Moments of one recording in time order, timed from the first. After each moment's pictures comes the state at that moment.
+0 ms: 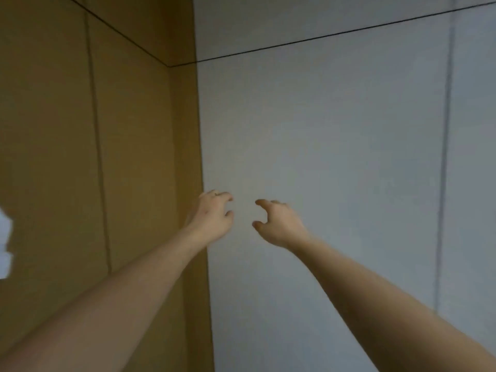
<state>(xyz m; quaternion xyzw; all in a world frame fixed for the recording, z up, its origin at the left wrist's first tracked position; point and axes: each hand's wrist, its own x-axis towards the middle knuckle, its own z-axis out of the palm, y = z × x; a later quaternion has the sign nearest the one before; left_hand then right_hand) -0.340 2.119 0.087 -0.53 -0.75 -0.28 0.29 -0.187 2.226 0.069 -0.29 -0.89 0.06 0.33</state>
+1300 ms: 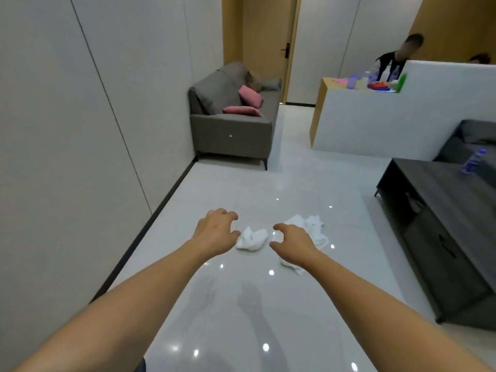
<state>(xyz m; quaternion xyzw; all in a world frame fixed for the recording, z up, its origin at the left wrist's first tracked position) 0.801 2.507 -0.251 -0.97 -0.19 -0.03 -0.15 0.902 2.314 -0.264 -0.92 -0.27 0.17 0.21</state>
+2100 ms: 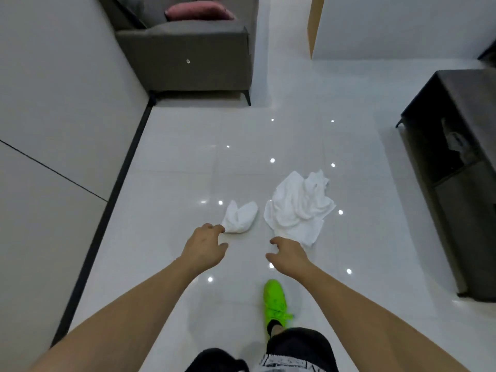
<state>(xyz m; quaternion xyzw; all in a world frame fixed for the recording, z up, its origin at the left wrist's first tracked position) 1.194 2.619 -0.444 -0.93 -0.23 0.19 -0.22 1.278 2.410 -0.477 -0.88 -0.12 0.39 0.22</state>
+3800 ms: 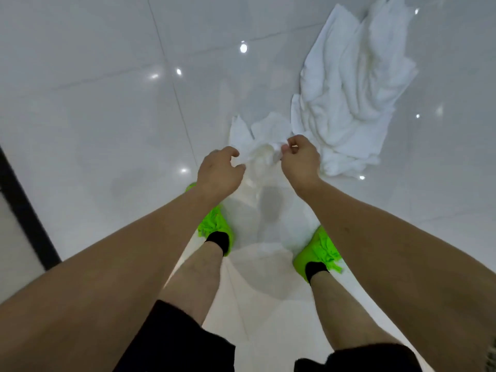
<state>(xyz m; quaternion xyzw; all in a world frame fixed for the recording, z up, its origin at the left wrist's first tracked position) 1.453 2.846 -0.862 -0.84 -0.22 0.37 -0.33 1.485 2.674 -0.883 -0.84 0.28 0.27 0.39</state>
